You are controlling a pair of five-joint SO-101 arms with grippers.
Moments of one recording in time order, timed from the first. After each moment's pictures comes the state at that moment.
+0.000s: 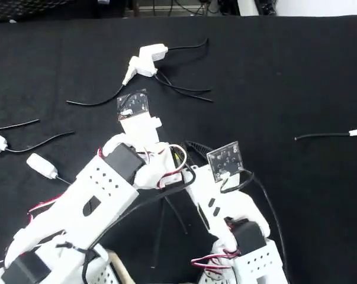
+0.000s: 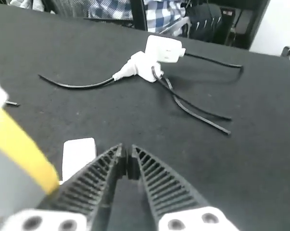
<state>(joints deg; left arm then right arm) 37.0 -31.1 28.1 77.0 53.0 -21.8 -103.1 95.0 38.9 1.4</state>
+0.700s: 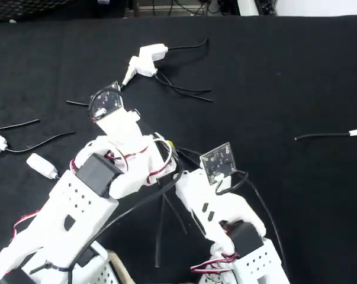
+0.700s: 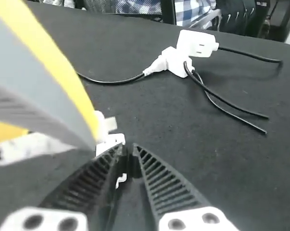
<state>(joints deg) 33.9 -41.2 28.0 74.7 58.2 -27.6 -103.1 95.0 39.5 -2.7</state>
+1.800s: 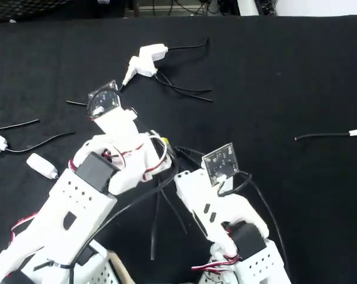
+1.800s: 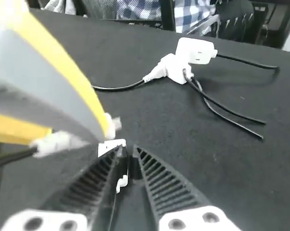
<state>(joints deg) 30.6 -41.7 32.2 70.2 54.3 -27.8 -103.1 91.5 42.2 -2.1</state>
